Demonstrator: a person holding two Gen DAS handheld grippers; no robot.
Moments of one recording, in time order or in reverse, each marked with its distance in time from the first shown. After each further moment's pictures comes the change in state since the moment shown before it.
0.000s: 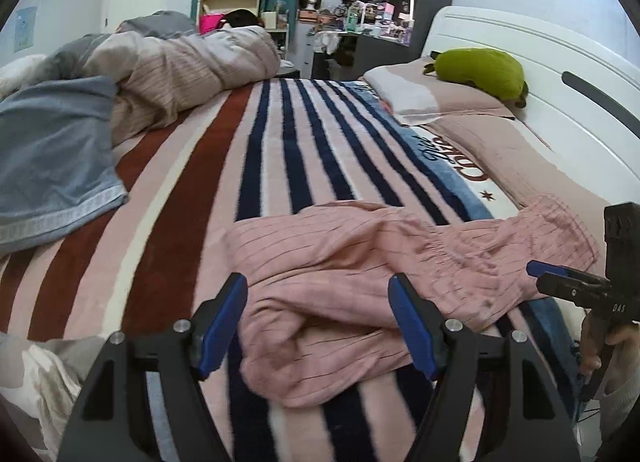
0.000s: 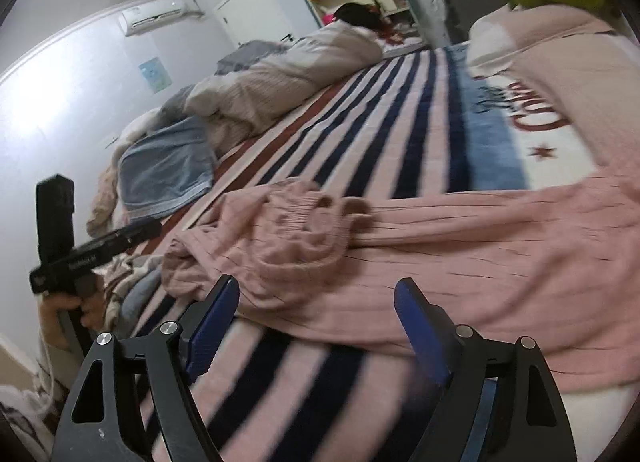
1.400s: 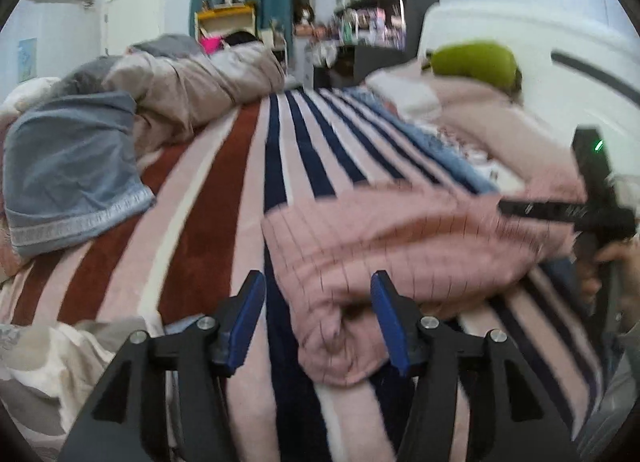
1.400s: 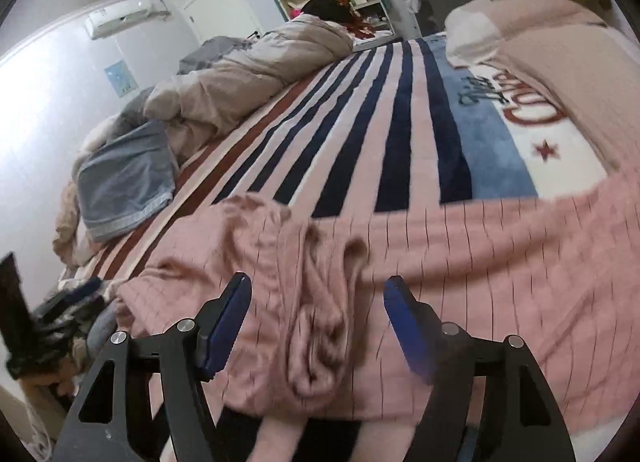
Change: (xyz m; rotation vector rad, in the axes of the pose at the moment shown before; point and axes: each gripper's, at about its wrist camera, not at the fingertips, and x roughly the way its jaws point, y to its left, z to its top) left arm -0.030 0.008 -0.036 0.076 -0.086 0.050; right arm 0.045 -0.010 0.029 0.036 0.014 -0.125
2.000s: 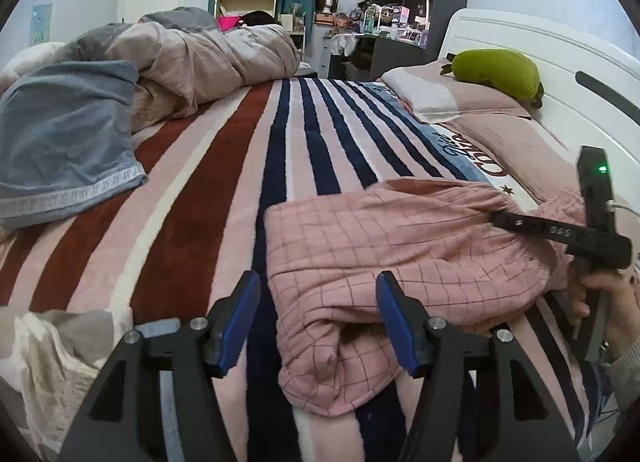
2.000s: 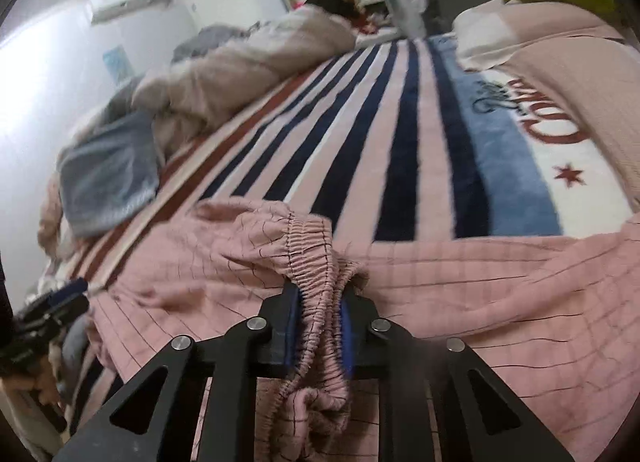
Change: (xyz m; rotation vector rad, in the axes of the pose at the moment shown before) left arm 0.041 -0.003 0.008 -0.087 0.065 0.005; right arm 0.028 -0.007 0.014 -0.017 -0.013 -0.030
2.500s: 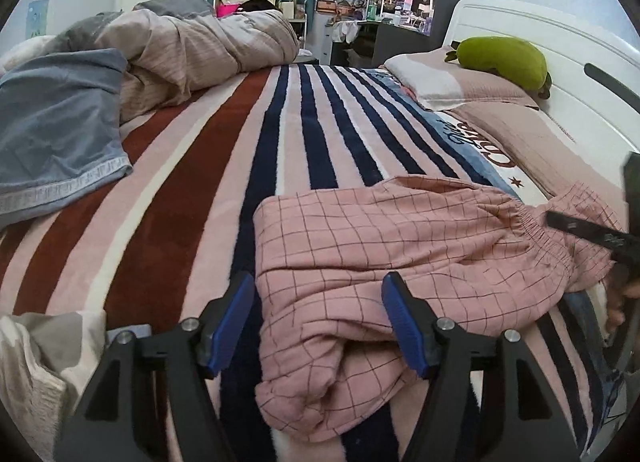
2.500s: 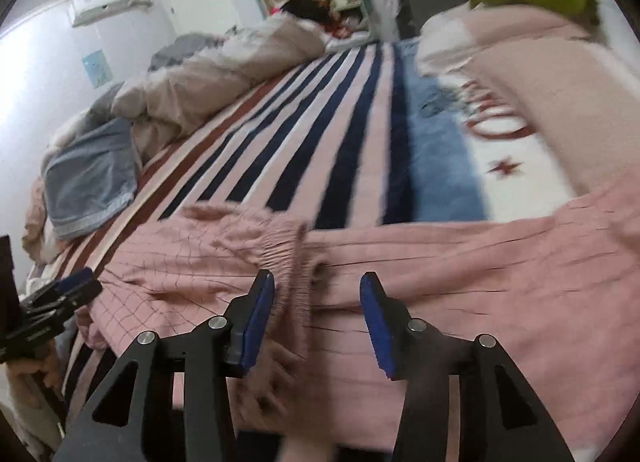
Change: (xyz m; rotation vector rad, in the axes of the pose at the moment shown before) left arm 0.027 -0.007 0.001 -0.013 0.048 0.003; right arm -0.050 -0.029 -0.010 0.006 -0.018 -0.113
